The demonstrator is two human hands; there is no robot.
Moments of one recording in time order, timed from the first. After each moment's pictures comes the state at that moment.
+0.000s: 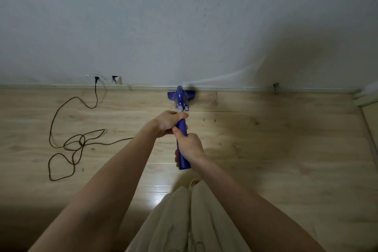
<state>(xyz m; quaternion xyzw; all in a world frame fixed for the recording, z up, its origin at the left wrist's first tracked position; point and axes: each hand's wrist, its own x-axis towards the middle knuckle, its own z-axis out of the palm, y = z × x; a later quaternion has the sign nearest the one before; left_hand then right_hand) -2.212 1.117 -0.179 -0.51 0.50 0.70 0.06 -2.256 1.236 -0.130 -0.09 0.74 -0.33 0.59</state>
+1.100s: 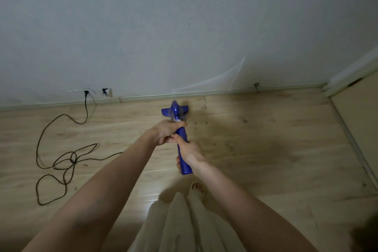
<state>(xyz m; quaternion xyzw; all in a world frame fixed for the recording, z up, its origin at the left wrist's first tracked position) -2.161 1.164 -0.182 -0.50 0.49 0.71 0.06 -2.191 1.286 -0.129 -0.03 0.75 -0.36 0.55</state>
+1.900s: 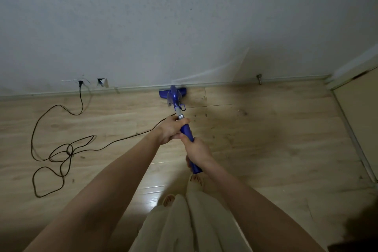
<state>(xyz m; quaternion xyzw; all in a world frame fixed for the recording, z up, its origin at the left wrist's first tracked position) -2.174 1.161 -0.198 -0.48 0.50 0.72 0.05 -2.214 1.285 -0.154 -0.12 0.79 -0.30 0.53</state>
